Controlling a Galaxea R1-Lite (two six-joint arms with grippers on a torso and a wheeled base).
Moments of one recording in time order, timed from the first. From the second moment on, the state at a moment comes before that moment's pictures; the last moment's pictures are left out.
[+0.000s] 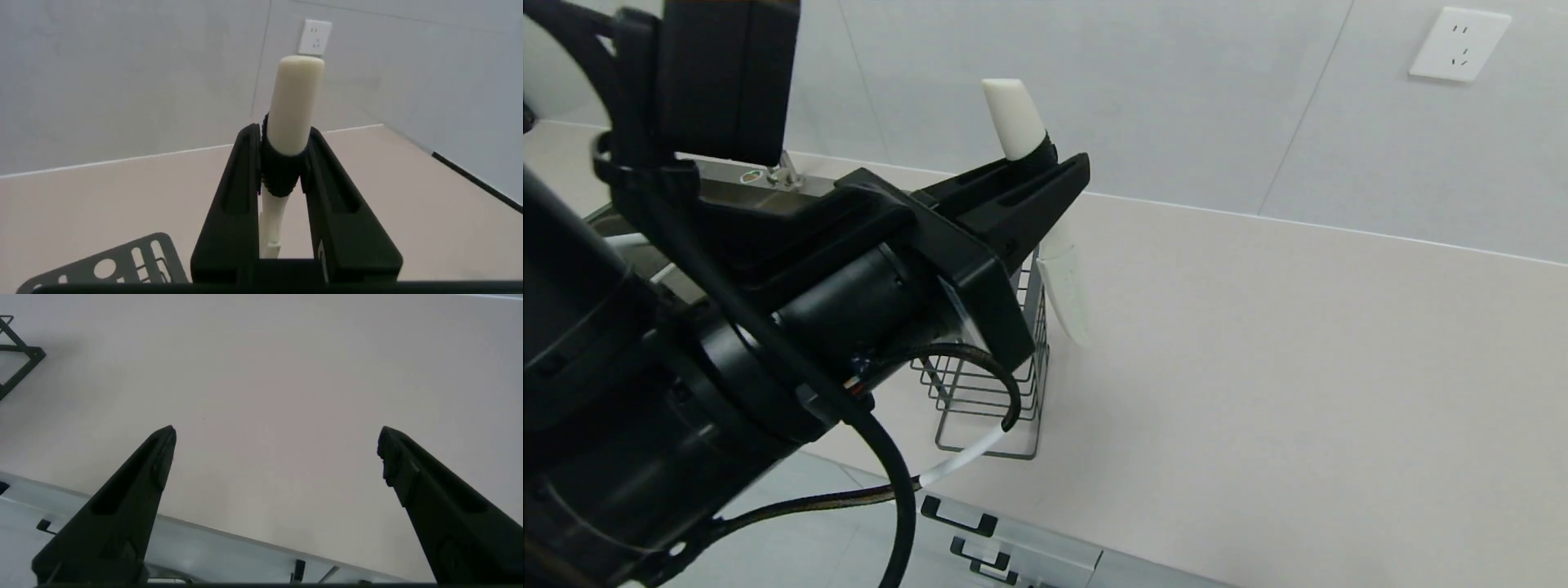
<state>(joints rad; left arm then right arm) -0.99 1.46 -0.77 -1.03 0.11 0.09 0.00 0.01 0.00 0.00 0.01 0.00</state>
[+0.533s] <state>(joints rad) -1.00 1.54 -0.83 -1.03 0.28 0.12 0.00 0.01 0.00 0.00 0.01 -0.01</state>
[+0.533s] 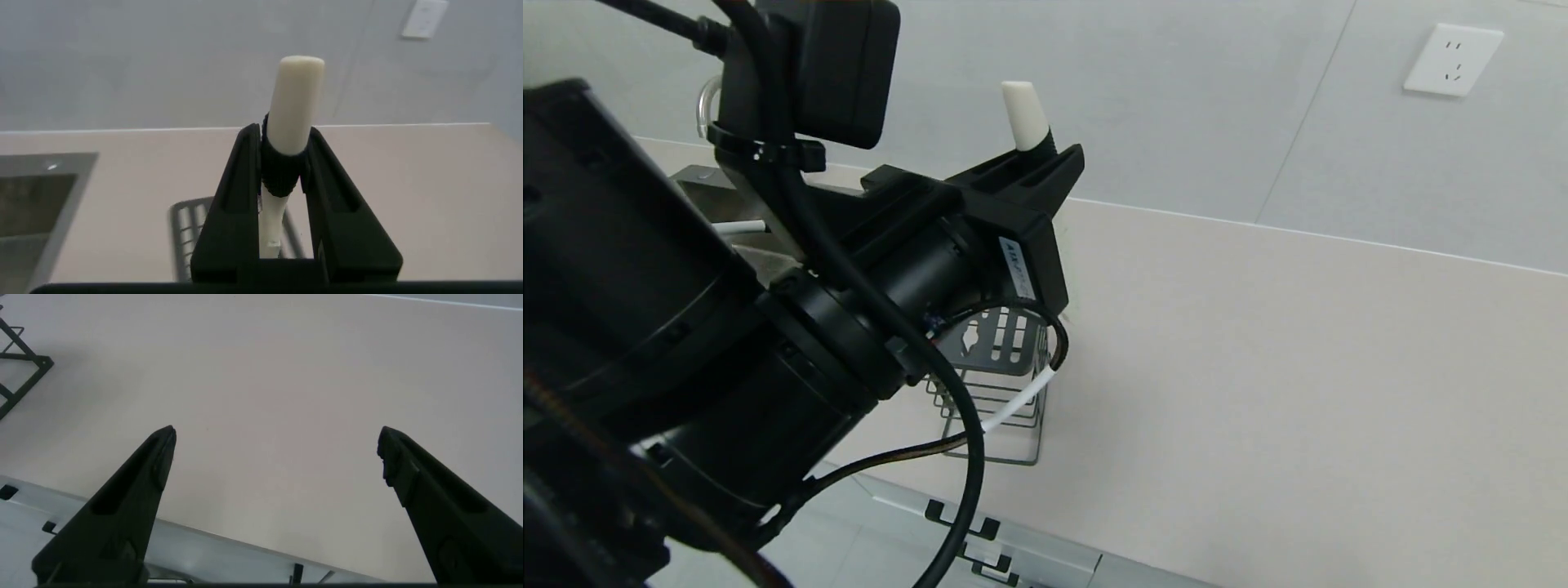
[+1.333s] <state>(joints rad) -1.09 1.59 -0.93 -1.01 0.33 0.18 0.00 0.01 0.00 0.00 0.01 0.00</state>
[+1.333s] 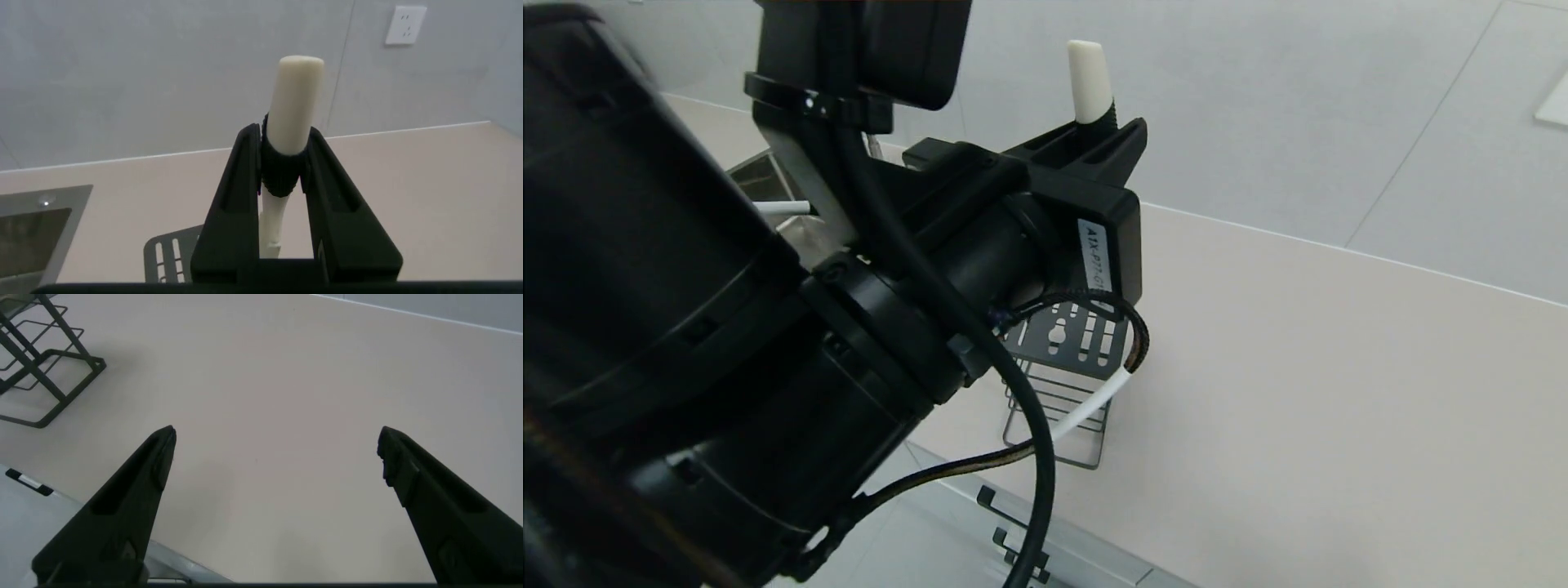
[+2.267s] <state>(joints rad) -1.06 1.69 -1.06 -0.98 0.34 0.25 0.00 0.01 0.00 0.00 0.01 0.00</state>
